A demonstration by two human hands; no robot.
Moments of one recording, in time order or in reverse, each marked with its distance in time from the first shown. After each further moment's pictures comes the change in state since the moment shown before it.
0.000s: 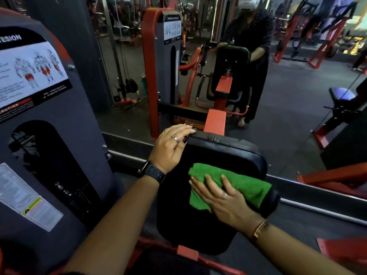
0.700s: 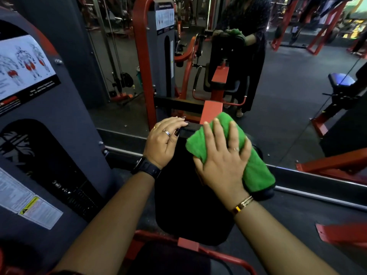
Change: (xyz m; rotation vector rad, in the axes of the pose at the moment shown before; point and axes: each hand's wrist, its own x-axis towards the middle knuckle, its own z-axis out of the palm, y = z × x) left_hand -0.001 0.004 0.006 0.037 0.091 0.010; right_hand 0.064 0.030 -0.029 0.400 -0.129 0.816
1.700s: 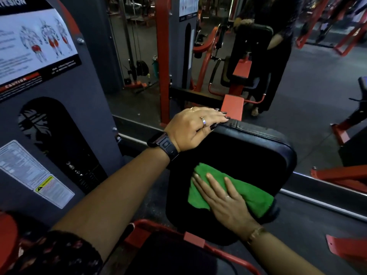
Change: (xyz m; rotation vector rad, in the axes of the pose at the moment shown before) left_hand 0.026 -0.012 -0.010 0.004 -0.329 0.245; right_hand -0.101 0.003 0.074 -0.274 0.094 -0.710
